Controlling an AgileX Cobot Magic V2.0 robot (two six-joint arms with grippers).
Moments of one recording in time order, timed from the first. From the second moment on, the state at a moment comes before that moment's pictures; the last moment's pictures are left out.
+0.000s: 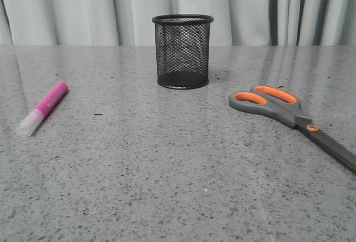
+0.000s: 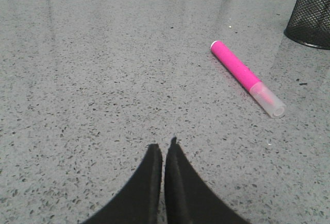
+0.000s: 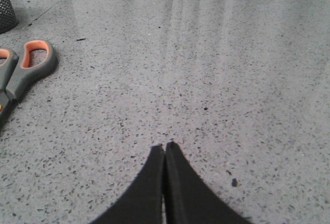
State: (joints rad) left arm -0.16 0.00 0.01 -0.19 0.34 0.12; right arm 0.08 -0.01 0.02 -0.12 0.32 0.11
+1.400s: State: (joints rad) left arm -0.16 0.00 0.01 -0.95 0.11 0.07; right arm 0.08 -0.01 0.02 0.70 -0.02 0.12
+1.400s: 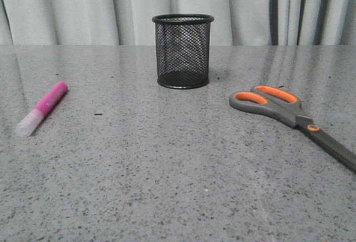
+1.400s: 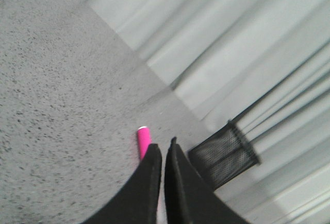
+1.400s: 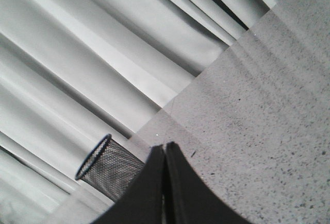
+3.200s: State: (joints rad) left arm -0.35 1.60 -1.22 -0.08 0.93 -0.09; right arm 0.08 0.54 -0.54 0.34 0.56 -0.03
